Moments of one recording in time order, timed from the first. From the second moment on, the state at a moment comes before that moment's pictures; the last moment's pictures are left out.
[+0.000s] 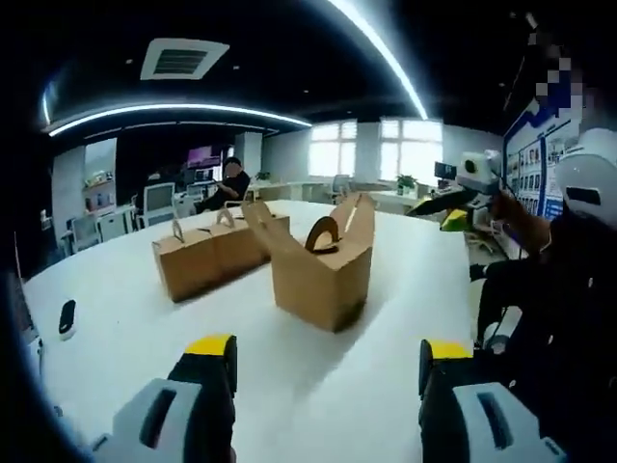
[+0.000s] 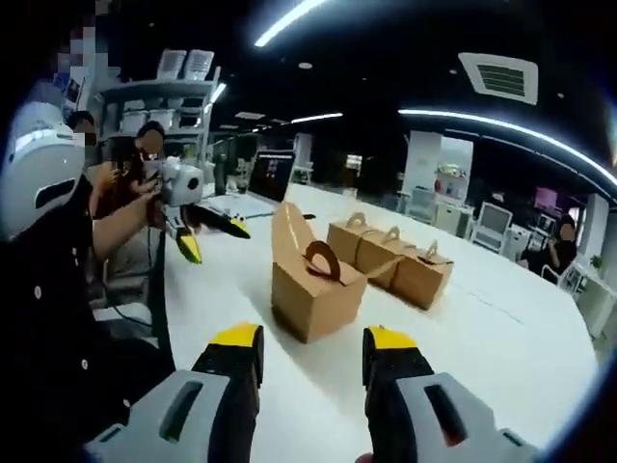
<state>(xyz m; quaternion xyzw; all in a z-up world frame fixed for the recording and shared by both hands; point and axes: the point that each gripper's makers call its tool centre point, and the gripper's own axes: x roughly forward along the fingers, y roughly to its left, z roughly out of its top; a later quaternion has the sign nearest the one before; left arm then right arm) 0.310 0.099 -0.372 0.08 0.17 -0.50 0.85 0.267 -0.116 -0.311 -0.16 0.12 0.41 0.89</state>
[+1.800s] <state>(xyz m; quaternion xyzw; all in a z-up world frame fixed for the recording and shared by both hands) 0.376 -0.008 -0.415 0.08 0.10 -0.67 0.73 0.376 -0.026 -0.342 -0.34 0.27 0.51 0.74</state>
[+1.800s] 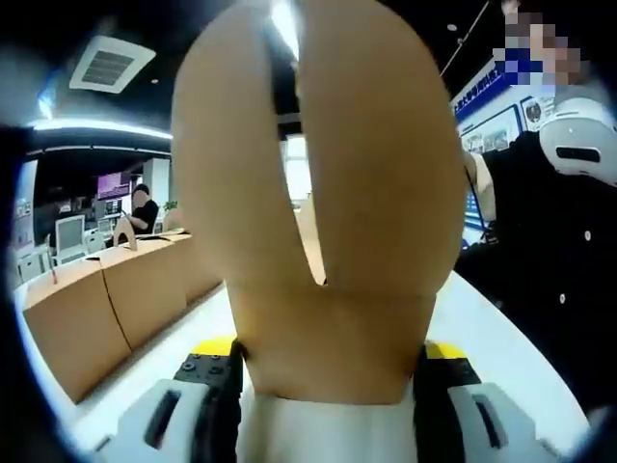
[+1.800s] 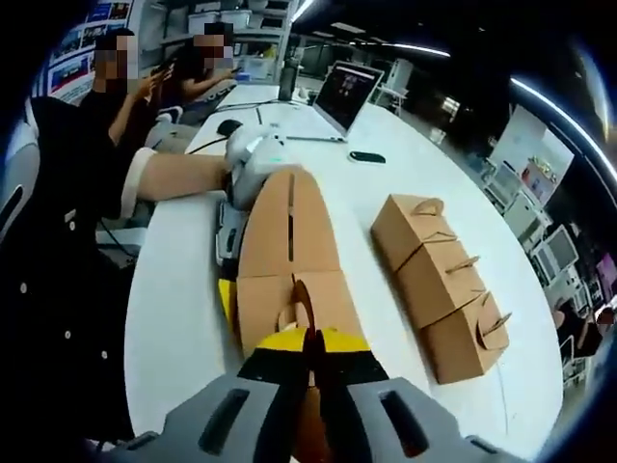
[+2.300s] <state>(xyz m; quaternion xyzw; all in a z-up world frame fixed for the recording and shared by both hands) 0.376 -0.008 -0.415 0.08 0.10 -0.67 0.73 0.370 -0.026 -0.328 -0.36 0.25 0.52 0.74</state>
